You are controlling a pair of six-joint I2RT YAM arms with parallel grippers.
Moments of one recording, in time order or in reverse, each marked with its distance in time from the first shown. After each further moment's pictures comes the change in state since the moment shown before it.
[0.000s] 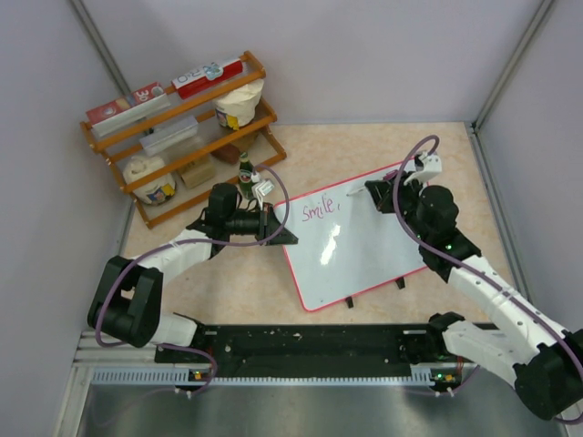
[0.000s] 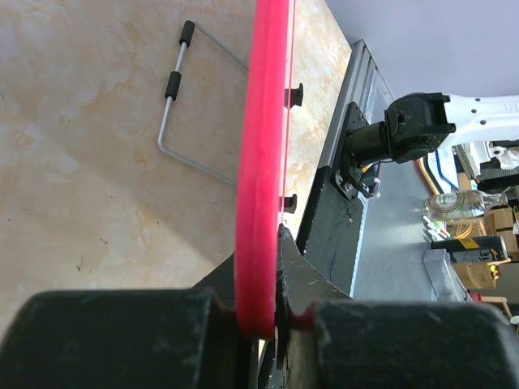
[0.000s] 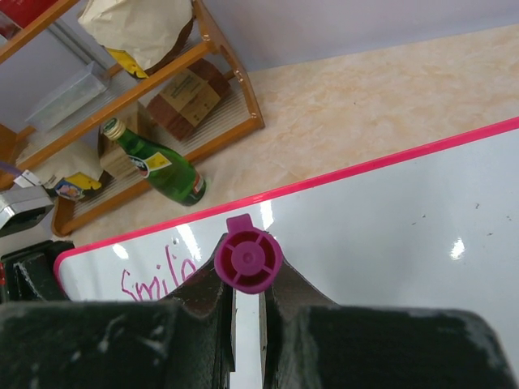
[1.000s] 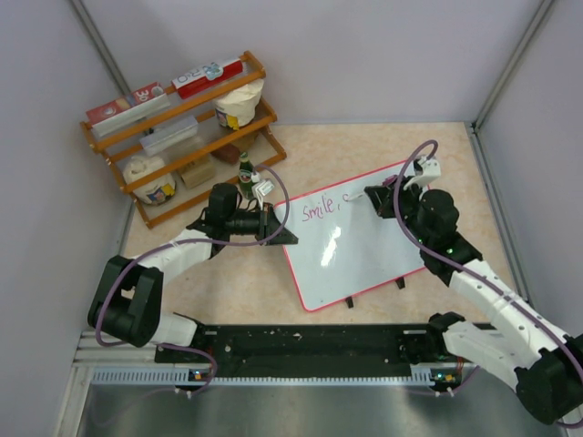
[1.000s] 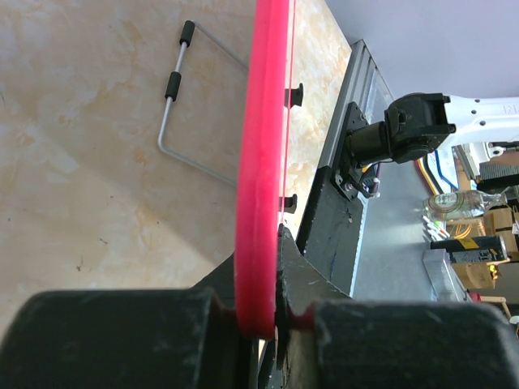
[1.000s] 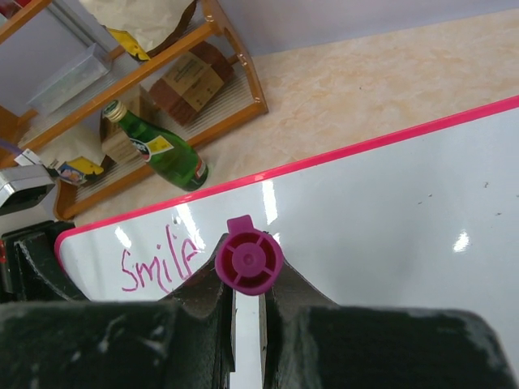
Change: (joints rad) left arm 0.000 0.003 0.000 0.000 0.000 -0.001; right arm 0.000 -0.023 -0.029 -0.010 -0.031 -0.001
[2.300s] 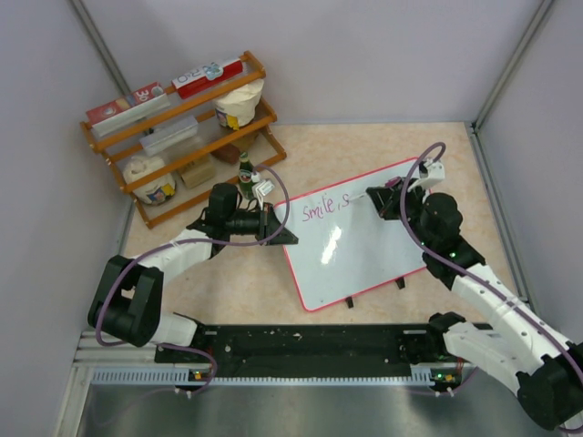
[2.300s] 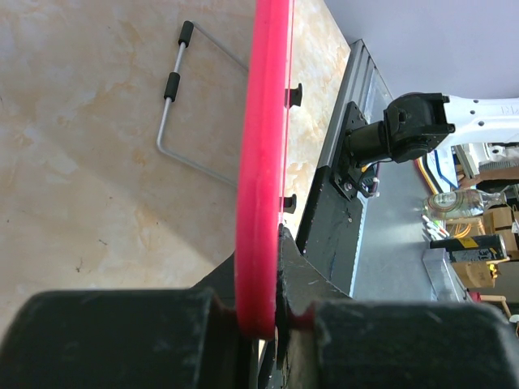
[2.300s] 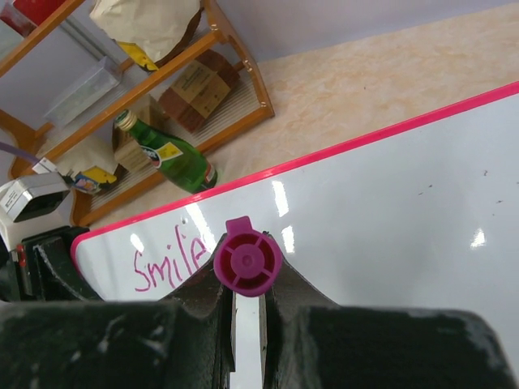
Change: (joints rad) left arm 0.000 0.002 0.000 0.005 0.003 0.000; right arm -0.002 -0.041 -0.022 0.002 -0.002 0.050
